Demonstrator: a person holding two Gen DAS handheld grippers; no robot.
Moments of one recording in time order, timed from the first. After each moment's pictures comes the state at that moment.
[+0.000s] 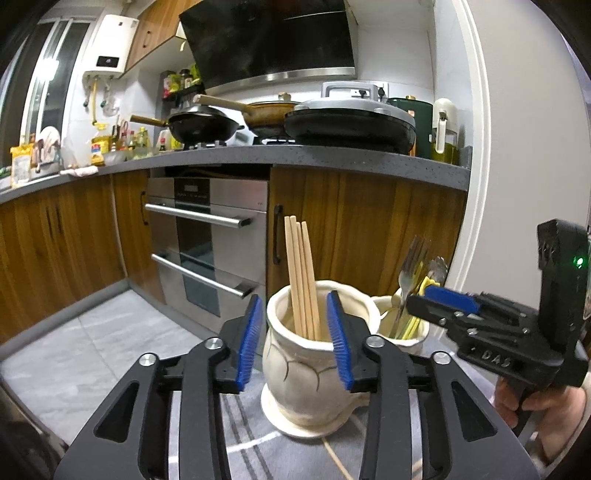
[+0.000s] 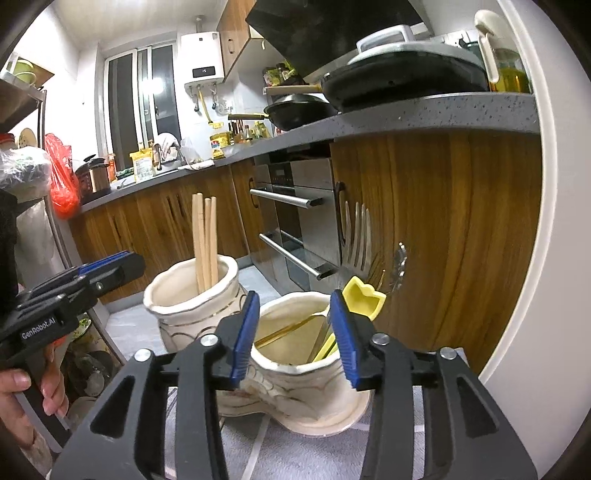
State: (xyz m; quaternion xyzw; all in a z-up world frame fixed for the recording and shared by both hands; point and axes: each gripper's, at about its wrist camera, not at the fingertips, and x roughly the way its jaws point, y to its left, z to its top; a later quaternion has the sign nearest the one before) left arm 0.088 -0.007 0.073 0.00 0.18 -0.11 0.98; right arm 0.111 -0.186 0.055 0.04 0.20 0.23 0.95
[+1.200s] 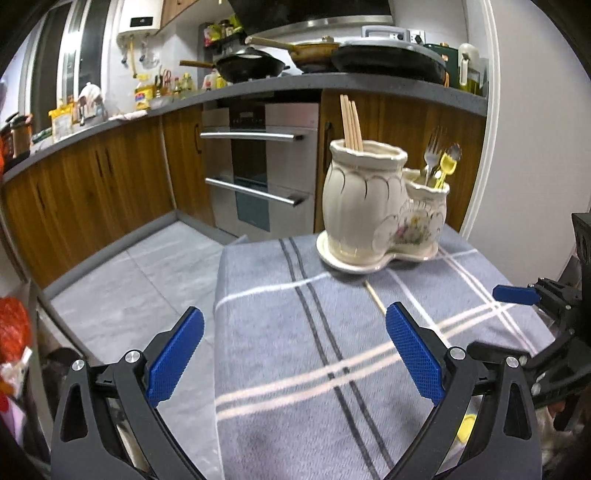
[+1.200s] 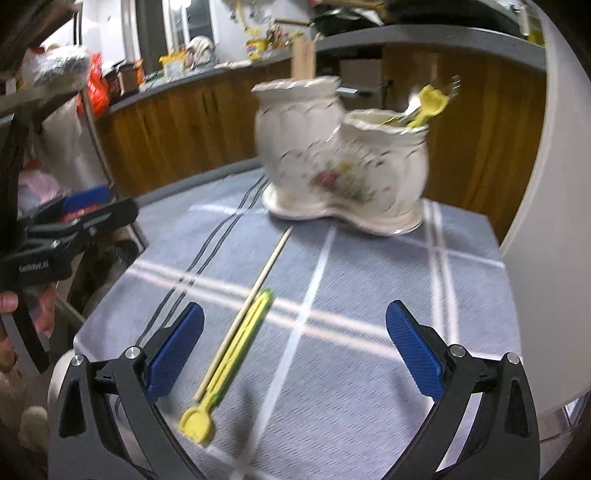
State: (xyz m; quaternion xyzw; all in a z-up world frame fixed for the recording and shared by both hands) left arm -0.027 0.030 0.011 0.01 0.30 -0.02 0.95; right arm -0.006 -0.155 -0.016 -0.06 0.38 0.28 0.88
